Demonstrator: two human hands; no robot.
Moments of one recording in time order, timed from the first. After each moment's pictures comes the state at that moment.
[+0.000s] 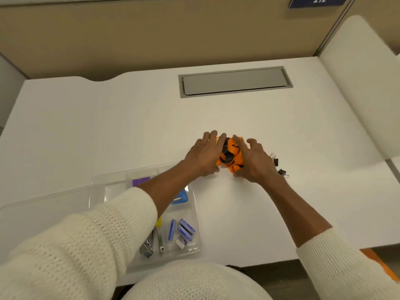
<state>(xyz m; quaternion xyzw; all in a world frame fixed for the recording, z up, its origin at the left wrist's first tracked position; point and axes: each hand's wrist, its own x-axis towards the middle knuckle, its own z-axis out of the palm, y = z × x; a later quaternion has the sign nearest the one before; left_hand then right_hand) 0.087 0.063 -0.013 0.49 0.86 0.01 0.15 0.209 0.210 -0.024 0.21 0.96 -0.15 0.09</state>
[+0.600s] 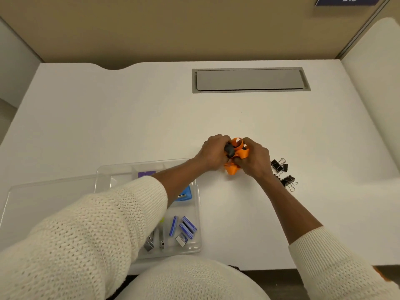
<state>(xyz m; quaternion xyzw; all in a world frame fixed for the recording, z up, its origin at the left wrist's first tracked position) 0.082 0.068 -0.022 0.34 0.87 0.27 0.24 0.178 0.203 -0.042 0.28 0.90 -0.33 -0.01</state>
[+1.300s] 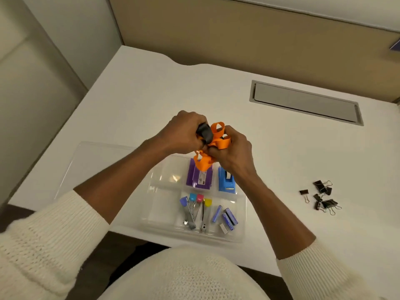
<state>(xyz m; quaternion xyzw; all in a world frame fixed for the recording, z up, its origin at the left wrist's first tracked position) 0.045 -0.174 0.092 0.25 0.92 0.26 0.14 0.122 -0.021 0.052 0.14 0.88 -0.45 -0.04</state>
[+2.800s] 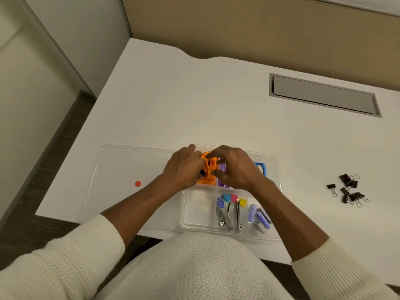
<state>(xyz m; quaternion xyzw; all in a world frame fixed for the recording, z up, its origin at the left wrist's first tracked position) 0.056 -0.279 -0.018 0.38 0.92 0.00 0.08 0.108 -0.100 0.026 -0.08 0.96 -0.23 0.12</state>
